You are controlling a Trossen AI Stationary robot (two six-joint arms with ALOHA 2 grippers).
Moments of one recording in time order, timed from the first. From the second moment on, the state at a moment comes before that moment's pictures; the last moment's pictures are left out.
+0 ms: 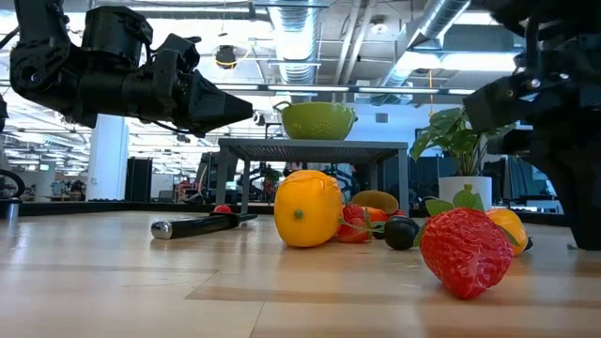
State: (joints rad) left arm 0.07 1.51 0.21 1.27 -0.06 -0.03; right arm 0.54 1.79 1.03 -0.80 0.06 0.56
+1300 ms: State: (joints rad) left arm 0.07 1.51 0.21 1.27 -0.06 -0.03; right arm -0.05 1.78 1.79 -0.91 0.30 -0.35
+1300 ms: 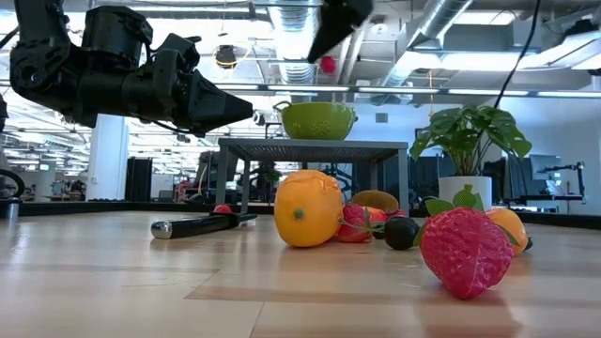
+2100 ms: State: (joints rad) left arm 0.07 1.48 0.25 1.45 -0.06 -0.29; right arm -0.42 1.85 1.82 -0.78 0.07 -0.27
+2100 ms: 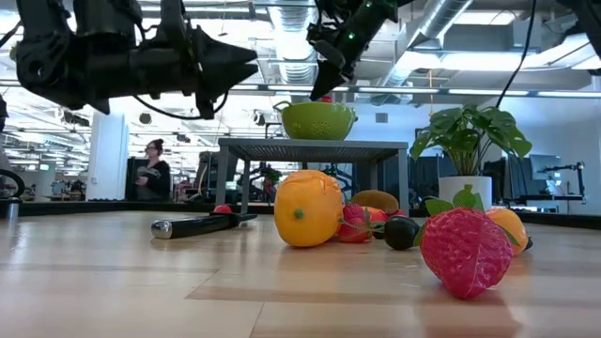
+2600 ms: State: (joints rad) left arm 0.07 1.32 0.25 1.45 -0.06 -0.29; right arm -0.42 1.85 1.82 -0.78 0.07 -0.22
